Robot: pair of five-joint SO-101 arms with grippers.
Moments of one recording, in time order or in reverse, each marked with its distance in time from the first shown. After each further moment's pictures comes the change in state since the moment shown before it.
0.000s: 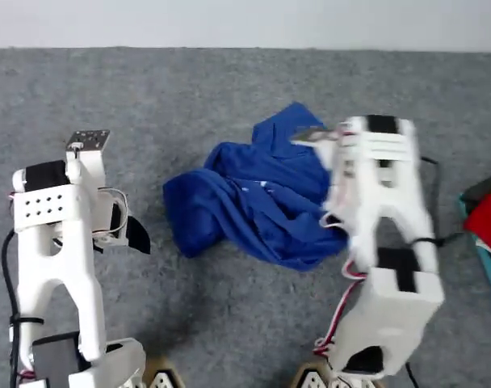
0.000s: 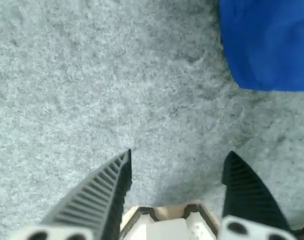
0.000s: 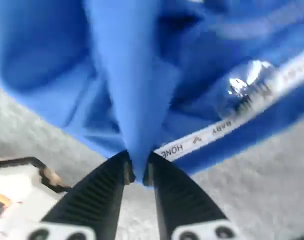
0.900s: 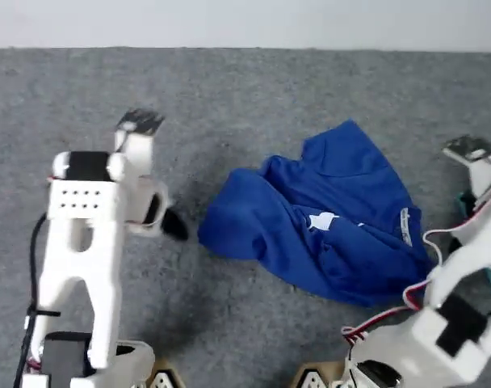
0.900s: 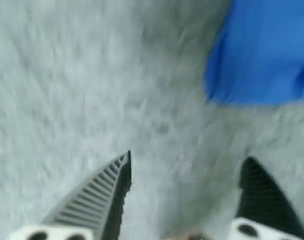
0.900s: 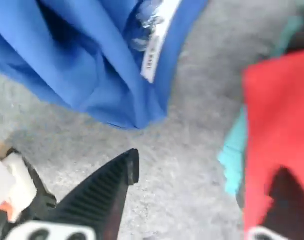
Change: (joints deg) left arm 15.2 0.0 -6.9 -2.5 -1.9; right arm 33.1 -17.0 0.0 0.0 15.0
